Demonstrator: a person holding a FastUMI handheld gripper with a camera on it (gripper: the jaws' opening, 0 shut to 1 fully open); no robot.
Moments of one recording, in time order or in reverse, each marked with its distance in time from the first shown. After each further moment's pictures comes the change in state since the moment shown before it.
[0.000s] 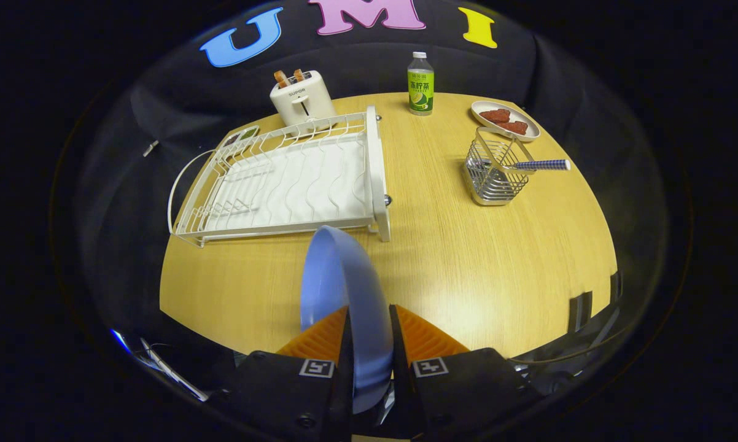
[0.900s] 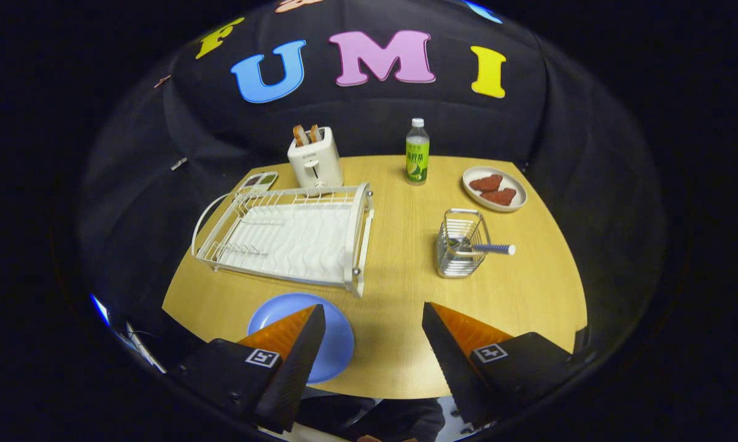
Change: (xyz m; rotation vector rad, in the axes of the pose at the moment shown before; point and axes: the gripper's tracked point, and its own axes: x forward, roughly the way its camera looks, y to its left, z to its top) arm -0.089 -0.063 0.099 -0.140 -0.314 0.071
